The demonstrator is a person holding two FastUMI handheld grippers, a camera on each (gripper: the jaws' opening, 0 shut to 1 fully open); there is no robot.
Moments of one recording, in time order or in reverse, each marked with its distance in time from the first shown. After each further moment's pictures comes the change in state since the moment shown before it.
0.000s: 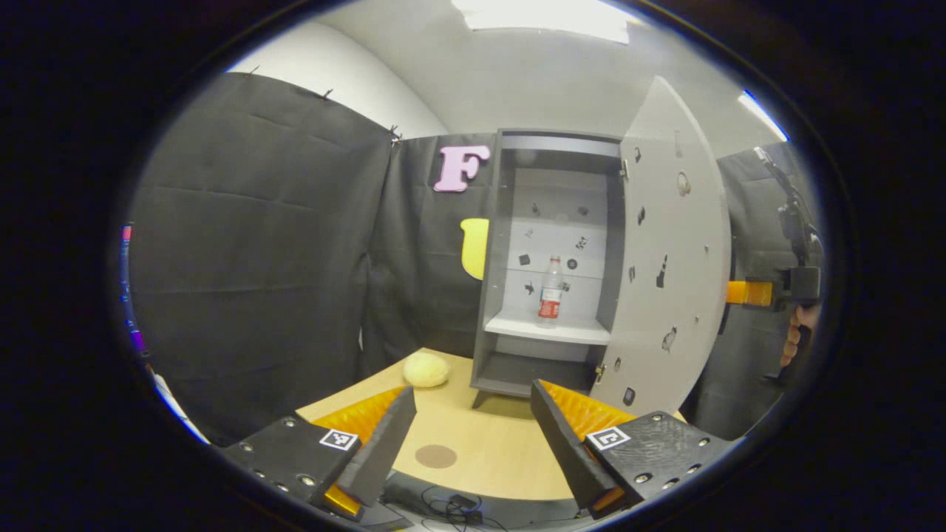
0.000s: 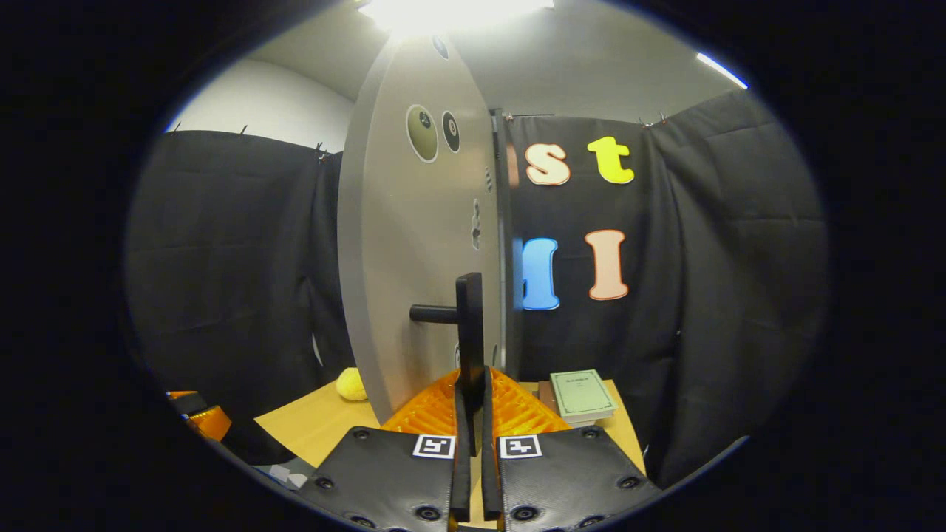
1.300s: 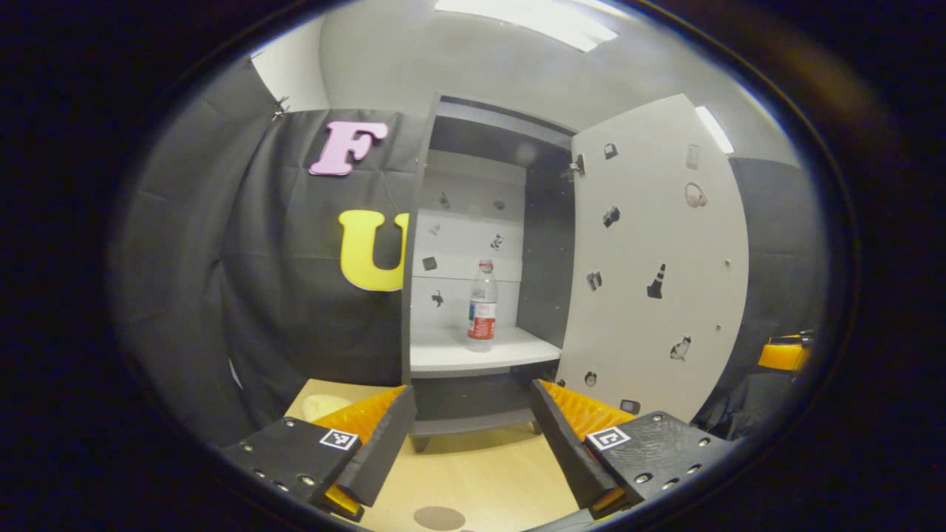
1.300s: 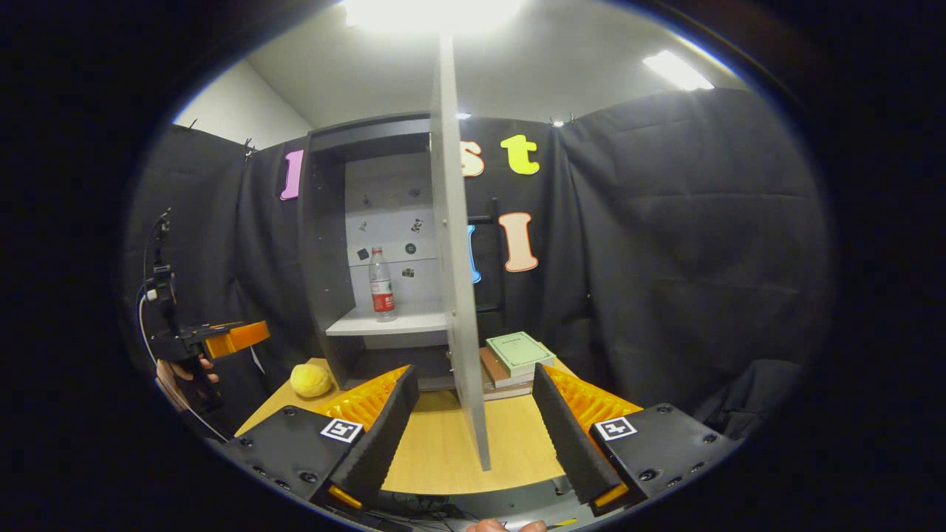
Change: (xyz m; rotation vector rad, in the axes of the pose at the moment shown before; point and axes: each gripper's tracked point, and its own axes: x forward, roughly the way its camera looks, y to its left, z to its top) left arm 0.229 0.024 0.032 0.061 0.001 -0.610; right arm -0.081 0.084 -0.071 0.123 0.041 -0.337
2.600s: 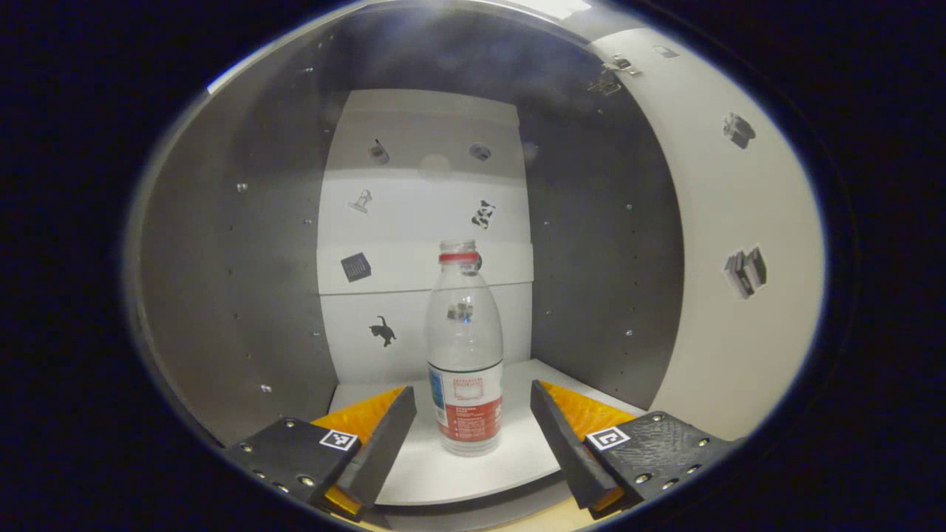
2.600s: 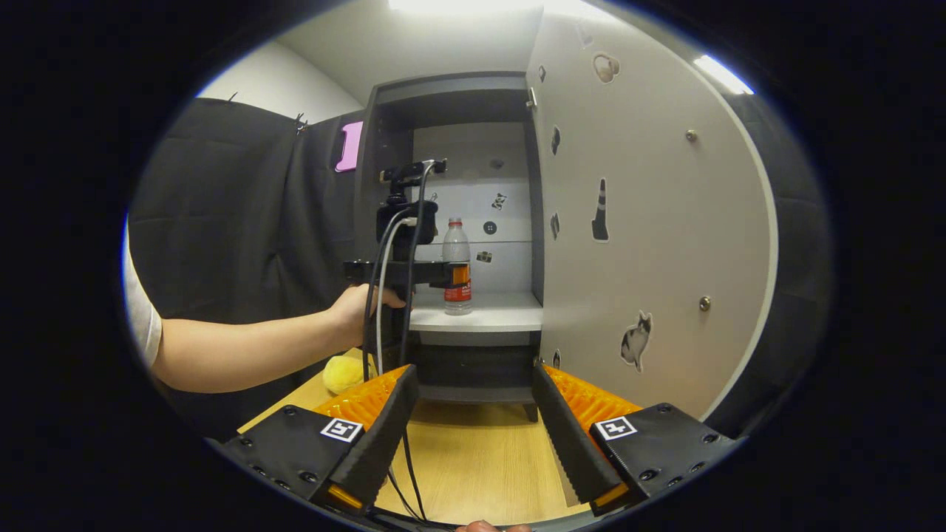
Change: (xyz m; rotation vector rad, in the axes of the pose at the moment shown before) left arm 0.360 -0.016 -0.009 0.085 0.039 -0.011; right arm 0.138 0.102 -0.029 -0.116 0.016 0.204
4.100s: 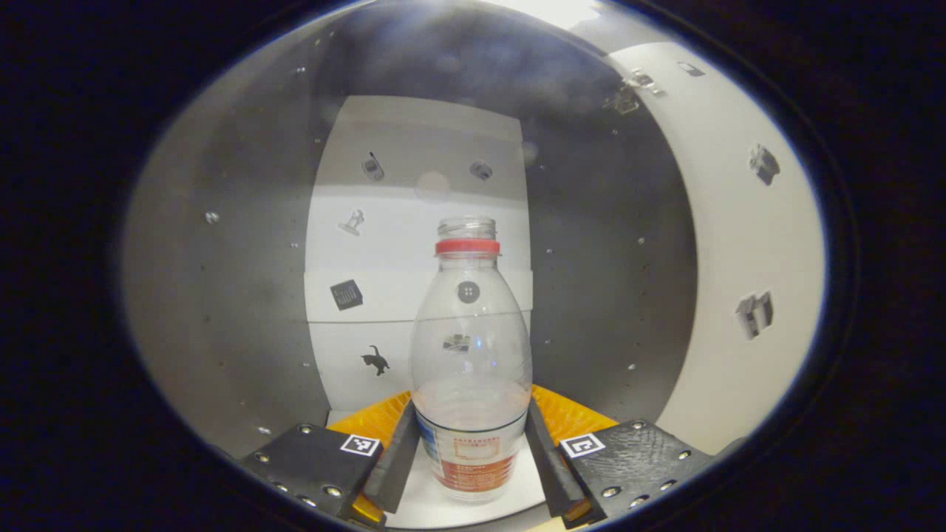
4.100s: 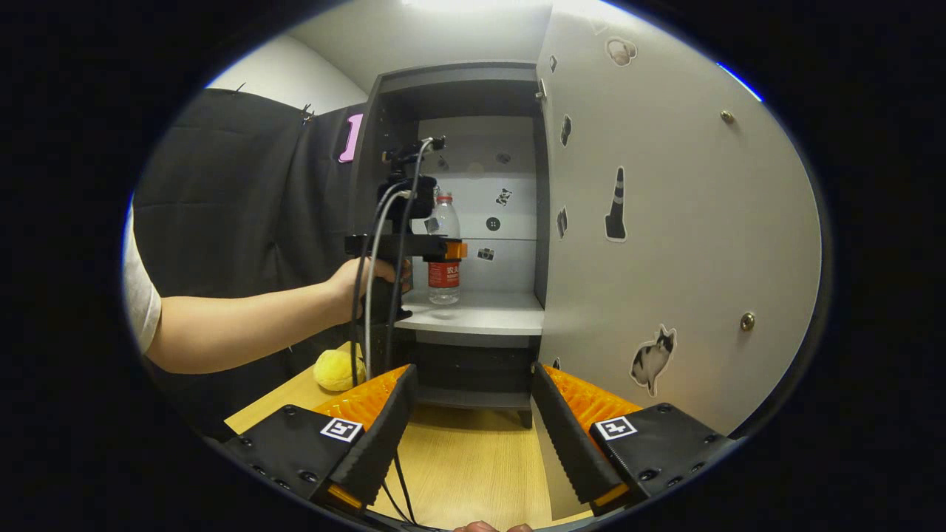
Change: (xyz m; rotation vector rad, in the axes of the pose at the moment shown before) left arm -0.011 0.002 0.053 -0.014 -0.093 -0.057; right arm 0.022 -0.011 0.000 -0.026 -0.004 -0.008
